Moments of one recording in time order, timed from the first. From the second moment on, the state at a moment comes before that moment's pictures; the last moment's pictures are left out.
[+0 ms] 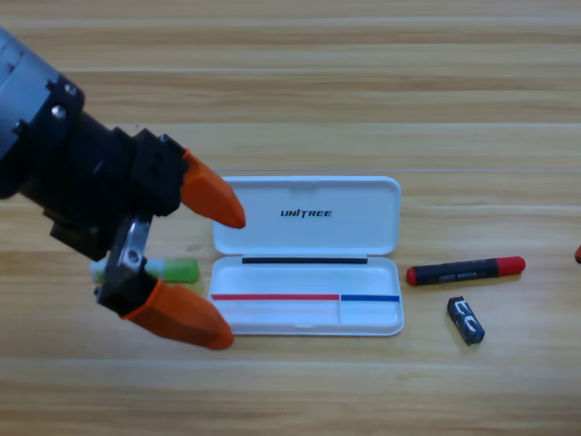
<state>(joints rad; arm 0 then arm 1) -0.90 1.47 -1.23 0.71 -0.36 0.52 0.88 1.18 -1.01 0.70 0.33 -0.39</state>
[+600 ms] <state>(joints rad) -0.90 1.47 -1.24 0.72 -0.25 0.54 0.88 1.20 -1.01 0.70 0.11 -0.26</state>
